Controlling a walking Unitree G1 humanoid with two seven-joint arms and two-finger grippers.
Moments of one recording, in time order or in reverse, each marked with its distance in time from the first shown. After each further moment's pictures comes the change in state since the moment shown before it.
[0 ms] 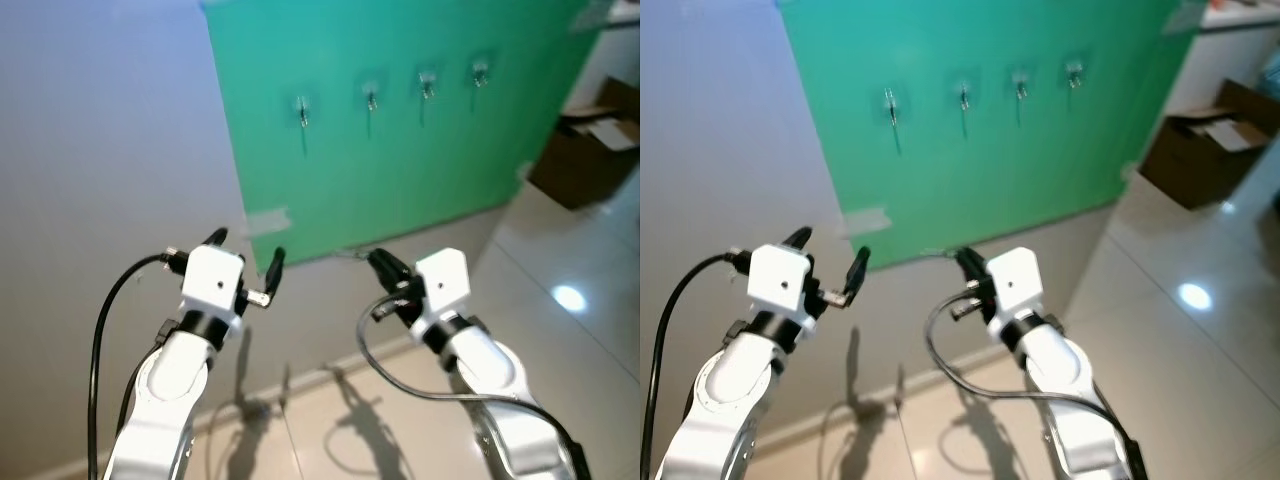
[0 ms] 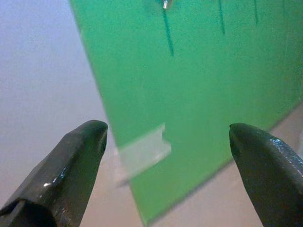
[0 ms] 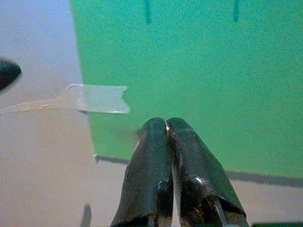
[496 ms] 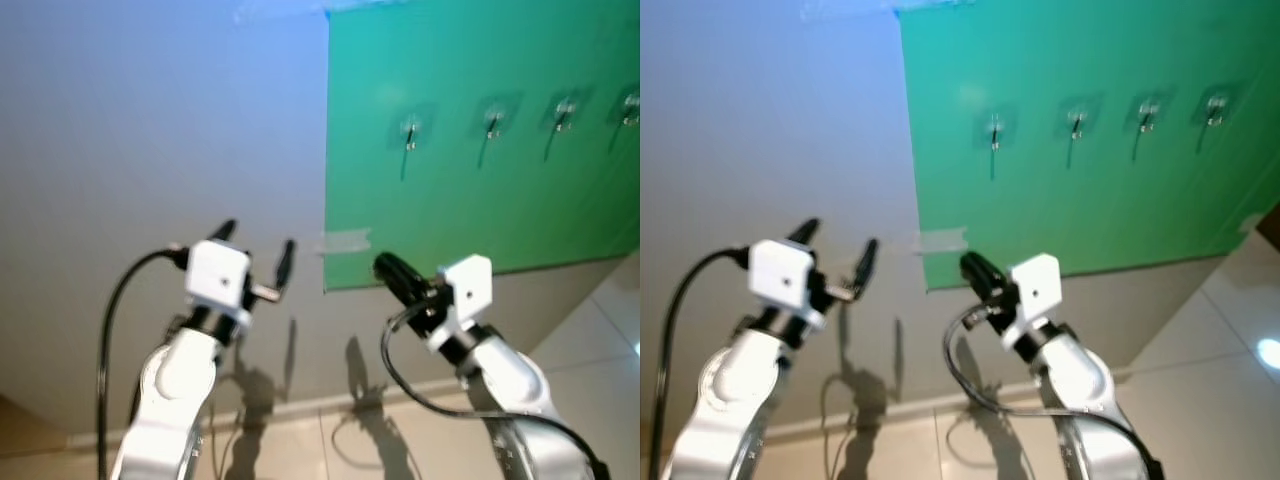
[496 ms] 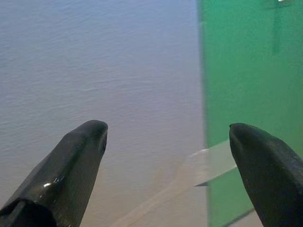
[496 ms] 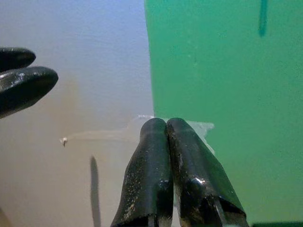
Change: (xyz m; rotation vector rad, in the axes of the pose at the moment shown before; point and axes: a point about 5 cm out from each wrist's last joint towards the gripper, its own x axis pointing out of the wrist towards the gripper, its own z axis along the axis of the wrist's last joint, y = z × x) left arm -0.001 -0.003 0.005 -0.029 -0.047 -0.010; right arm -0.012 0.000 0.007 0.100 -0.067 0.091
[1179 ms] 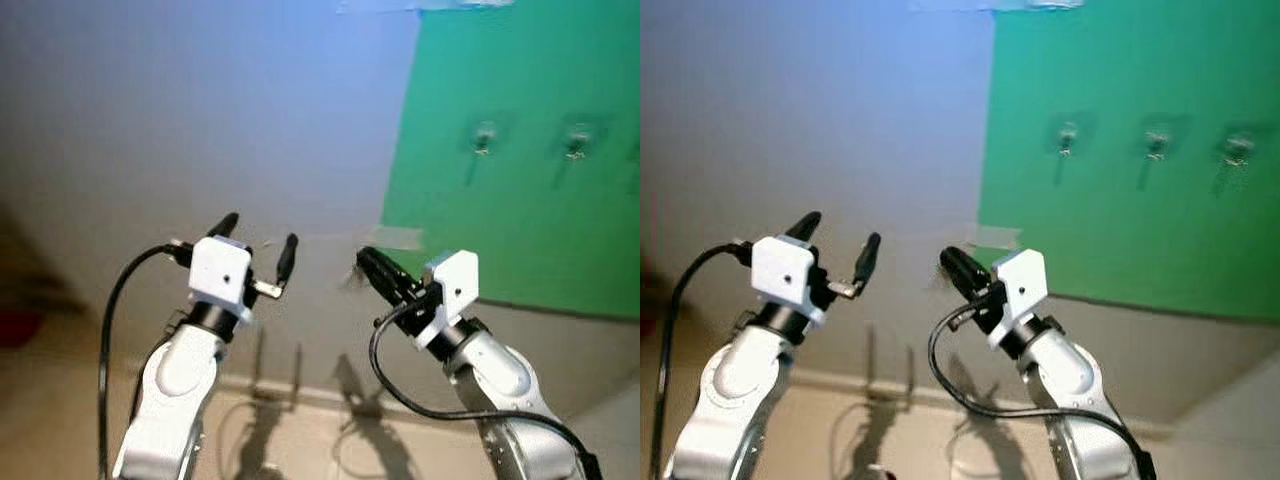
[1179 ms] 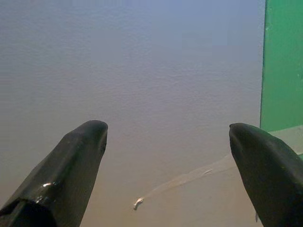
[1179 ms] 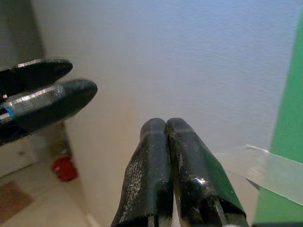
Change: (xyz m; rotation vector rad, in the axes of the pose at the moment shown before) left arm 0.004 0.001 0.004 0.012 -0.031 0.001; right arm 0.010 0.012 0.009 -0.002 -0.046 0.082
